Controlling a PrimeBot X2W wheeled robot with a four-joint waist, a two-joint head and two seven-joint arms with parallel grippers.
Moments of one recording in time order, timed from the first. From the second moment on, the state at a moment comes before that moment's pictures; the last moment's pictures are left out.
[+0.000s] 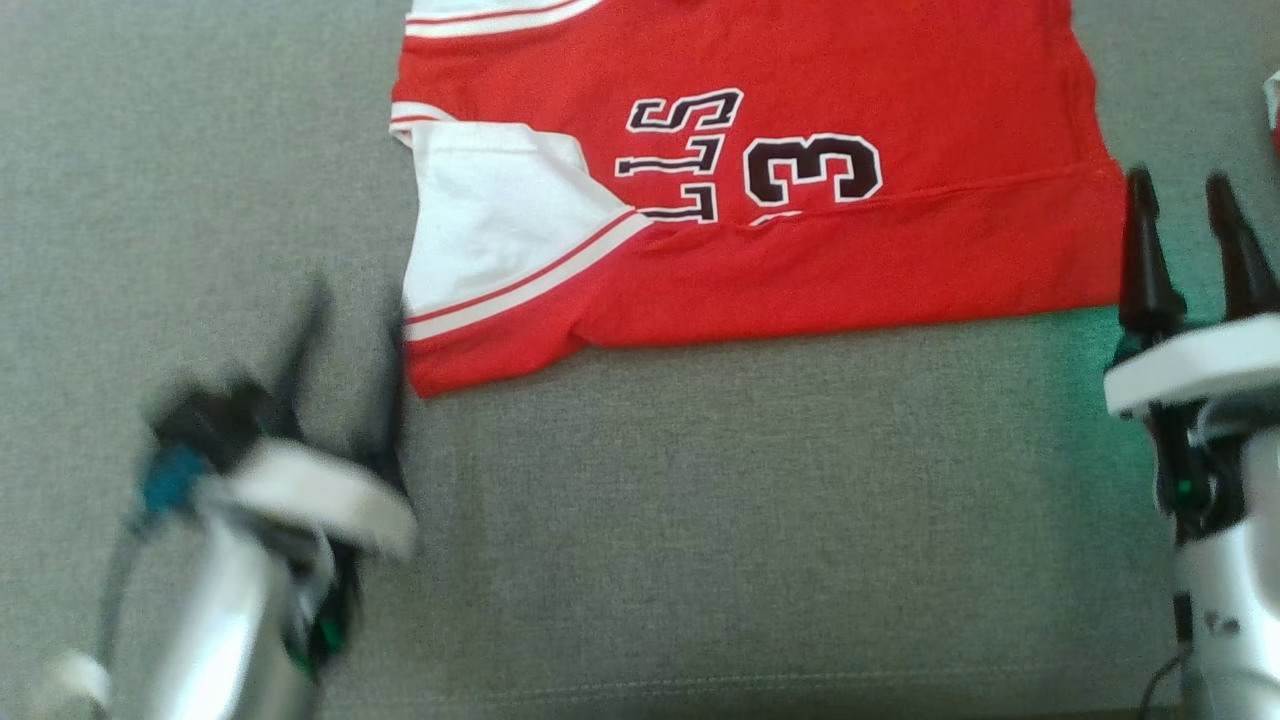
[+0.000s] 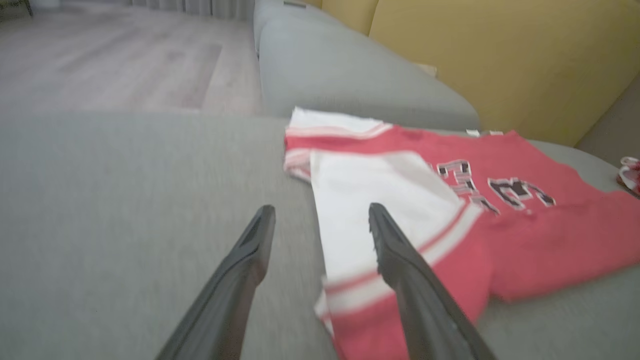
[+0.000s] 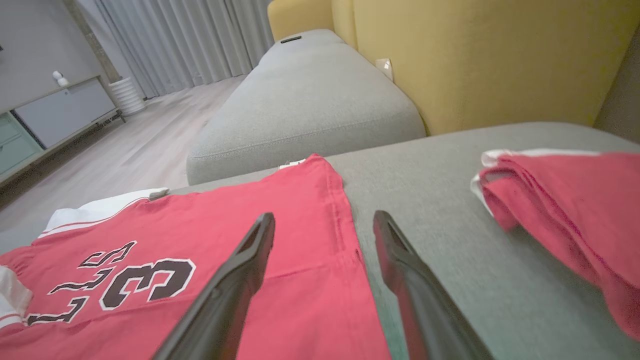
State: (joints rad) left arm -0.26 0.21 -0.27 0.27 -0.39 -0.09 -0.26; right arm -0.36 -0.18 -0.08 0.29 0.36 0.12 -0.03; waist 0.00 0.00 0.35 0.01
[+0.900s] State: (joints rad) left arm -0.35 0.18 -0.42 0.58 -0.37 -0.12 -0.21; right arm -0.32 -0.13 -0.16 0.38 0.31 0.12 0.03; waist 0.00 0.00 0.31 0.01
